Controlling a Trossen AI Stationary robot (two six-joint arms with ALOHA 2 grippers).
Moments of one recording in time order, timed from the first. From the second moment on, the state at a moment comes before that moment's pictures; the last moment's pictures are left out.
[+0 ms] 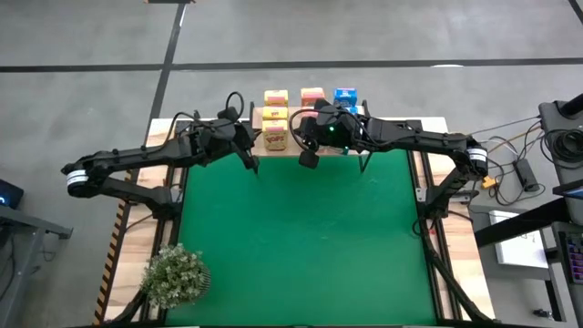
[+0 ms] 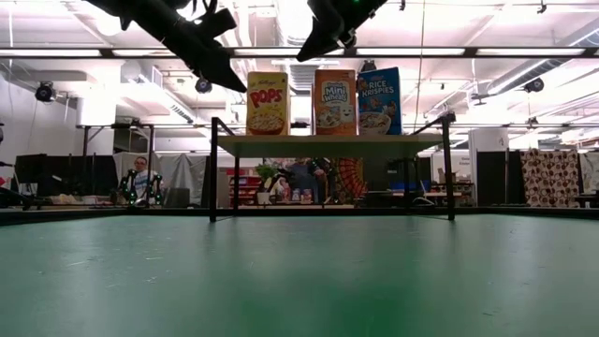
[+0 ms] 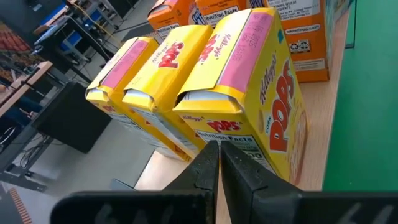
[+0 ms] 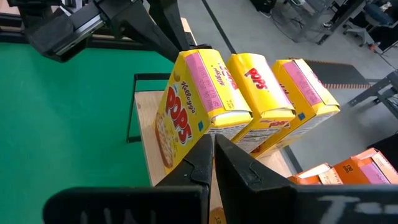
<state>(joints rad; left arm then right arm) 0.34 1.17 0.90 -0.16 -0.38 0.38 -0.24 1.62 1.55 -0.42 0.21 -0.25</state>
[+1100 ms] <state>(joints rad) 0.50 1.19 0.90 -0.05 -0.29 0.48 -0.24 1.62 1.55 -0.48 0.21 -0.25</state>
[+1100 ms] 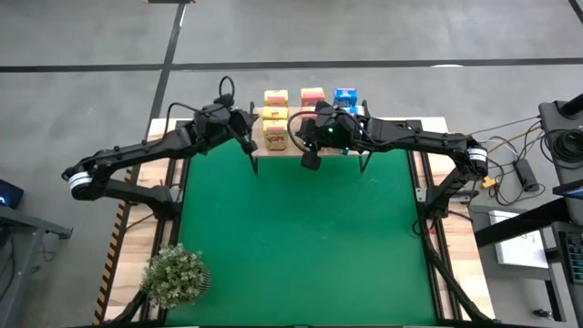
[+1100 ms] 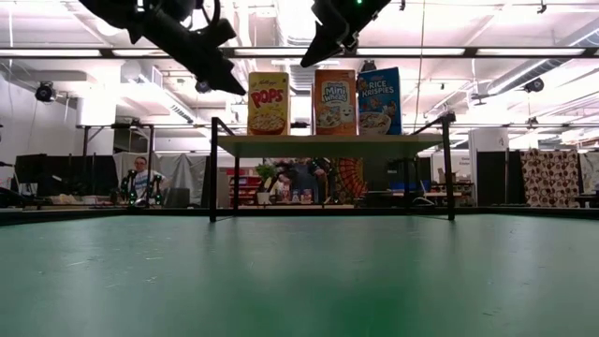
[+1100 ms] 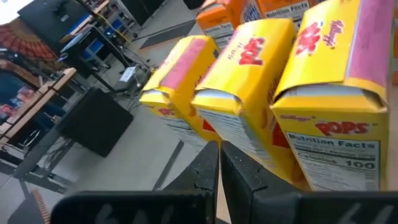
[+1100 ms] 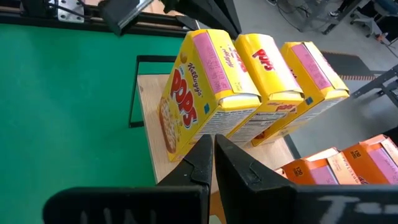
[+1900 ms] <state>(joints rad) 0.51 1.25 0.90 -0.04 -0.27 0.43 -0.24 1.62 1.54 -0.47 0.21 -0.25</state>
